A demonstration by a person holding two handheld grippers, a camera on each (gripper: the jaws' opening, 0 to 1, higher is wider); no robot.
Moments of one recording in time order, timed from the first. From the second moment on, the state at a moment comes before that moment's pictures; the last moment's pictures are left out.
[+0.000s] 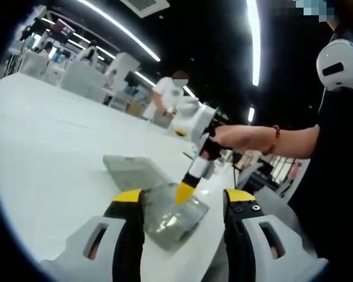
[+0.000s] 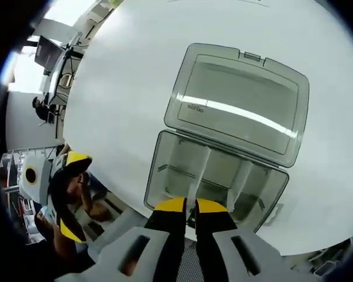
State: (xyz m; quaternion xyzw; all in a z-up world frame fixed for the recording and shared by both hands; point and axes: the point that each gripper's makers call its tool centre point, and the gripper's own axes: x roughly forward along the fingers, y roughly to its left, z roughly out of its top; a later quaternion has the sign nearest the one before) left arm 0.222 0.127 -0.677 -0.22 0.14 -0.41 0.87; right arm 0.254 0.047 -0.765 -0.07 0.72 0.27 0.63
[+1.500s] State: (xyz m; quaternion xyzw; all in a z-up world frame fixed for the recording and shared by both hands) left arm 0.223 0.123 -0.673 -0.24 0.13 -0.42 0.87; right arm 0.250 0.049 -0.764 -0.04 0.72 0.27 0.64
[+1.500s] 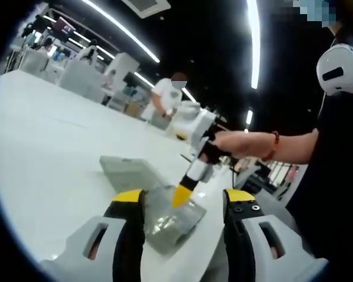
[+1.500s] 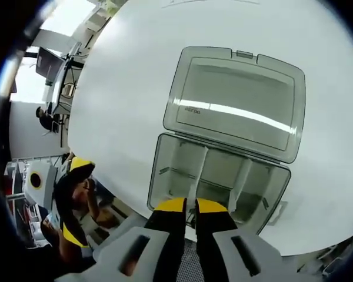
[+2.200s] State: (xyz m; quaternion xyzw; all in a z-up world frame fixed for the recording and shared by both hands) left arm 0.223 0.123 -0.674 -0.24 0.14 -0.42 0.87; right arm 0.250 0.050 -0.764 -0.03 0.72 0.27 0.64
